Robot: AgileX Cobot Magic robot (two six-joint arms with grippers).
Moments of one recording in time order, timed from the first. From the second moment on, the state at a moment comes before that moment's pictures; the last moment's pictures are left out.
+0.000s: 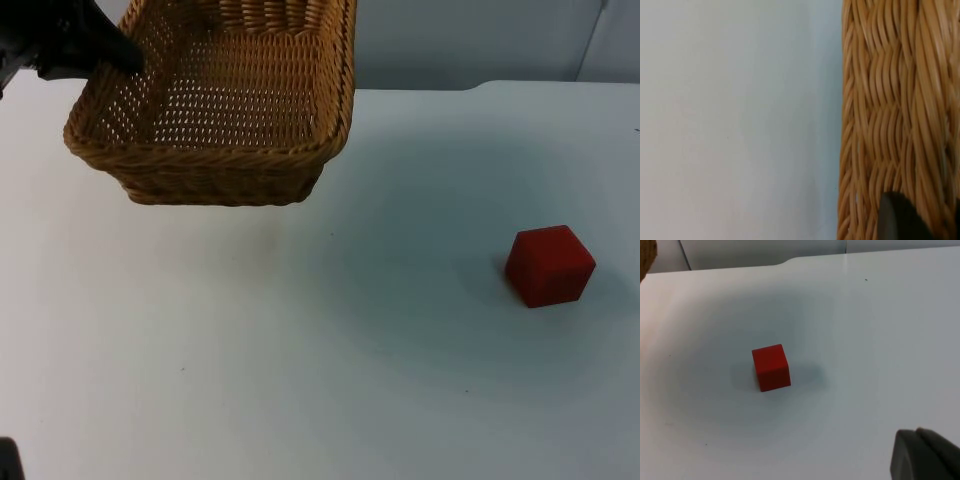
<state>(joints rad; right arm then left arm) -0.09 0.00 -0.52 0.08 1.09 -0.05 0.06 2.03 -1.41 -1.12 0.88 0.65</state>
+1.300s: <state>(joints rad) -0.09 0.17 -0.52 0.08 1.09 -0.05 0.06 2.03 -1.41 -1.13 0.87 0.65</state>
